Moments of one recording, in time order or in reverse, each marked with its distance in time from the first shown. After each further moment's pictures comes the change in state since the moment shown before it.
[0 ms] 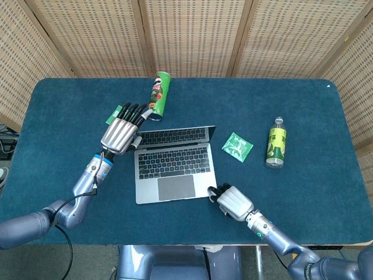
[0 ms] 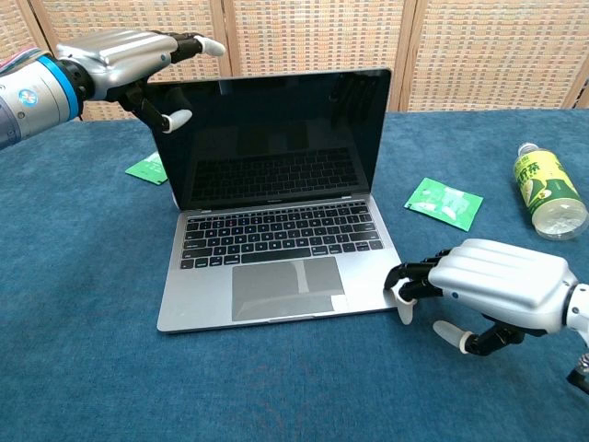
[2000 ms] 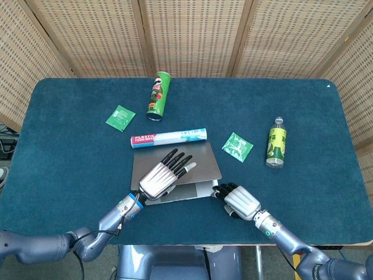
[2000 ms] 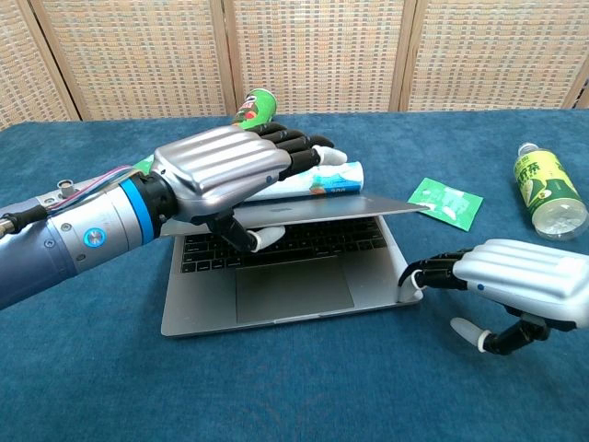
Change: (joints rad) left arm 0.031 -0.176 0.130 -0.159 0.216 0.014 0.181; right arm -0.040 0.024 0.018 0.065 -0.105 0.038 0.234
